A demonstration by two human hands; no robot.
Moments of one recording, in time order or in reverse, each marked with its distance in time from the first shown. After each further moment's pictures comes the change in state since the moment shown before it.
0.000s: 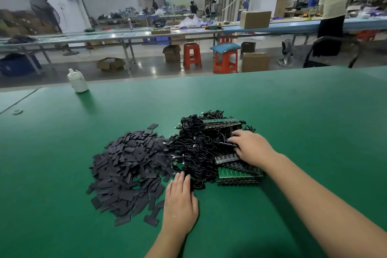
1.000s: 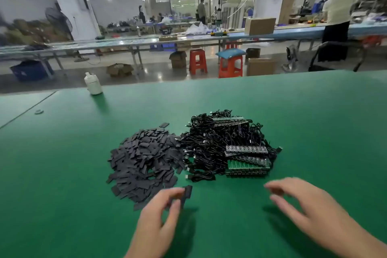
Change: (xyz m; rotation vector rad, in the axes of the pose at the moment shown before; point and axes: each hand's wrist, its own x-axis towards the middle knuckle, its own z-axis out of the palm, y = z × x) left_hand -0.069 -0.072 -0.111 -0.447 0.176 0.104; right_hand -0.193 -0.016 0.001 0.260 0.508 -0.164
